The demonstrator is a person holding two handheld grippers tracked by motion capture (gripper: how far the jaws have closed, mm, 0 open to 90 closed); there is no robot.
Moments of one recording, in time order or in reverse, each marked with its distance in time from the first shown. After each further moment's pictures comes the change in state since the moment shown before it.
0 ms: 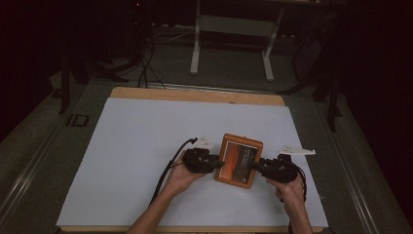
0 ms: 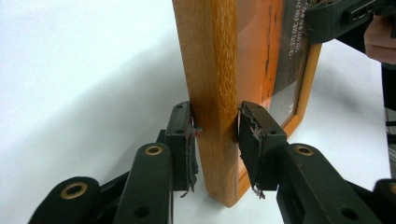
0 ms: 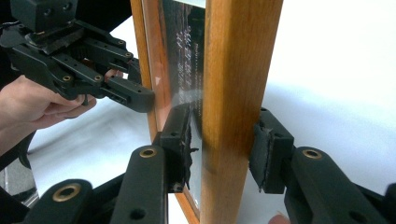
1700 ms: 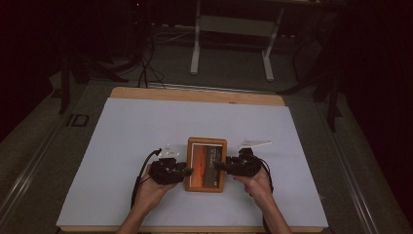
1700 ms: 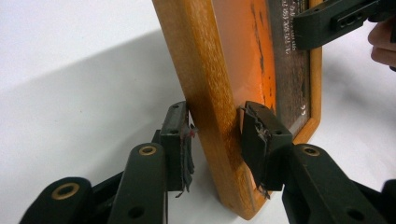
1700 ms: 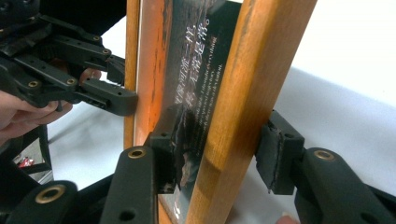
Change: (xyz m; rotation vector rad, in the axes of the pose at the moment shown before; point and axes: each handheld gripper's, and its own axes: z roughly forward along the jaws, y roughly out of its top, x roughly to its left) left arm 0.004 -0.054 -0.071 0.026 0.182 -0.177; right arm 0.040 0.017 0.090 0.141 0.116 -0.018
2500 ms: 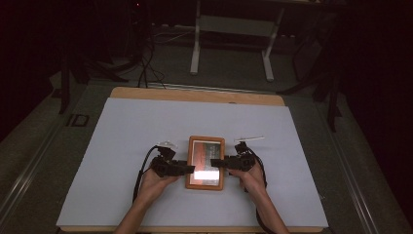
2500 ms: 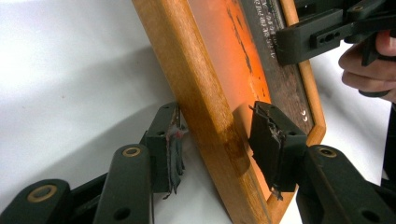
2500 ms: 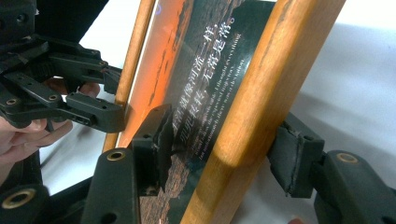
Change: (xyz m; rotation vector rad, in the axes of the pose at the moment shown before) left arm 0.037 0.000 0.029 0.058 -0.146 -0.185; right arm -0.032 -0.001 0.029 0.078 0.013 0.212
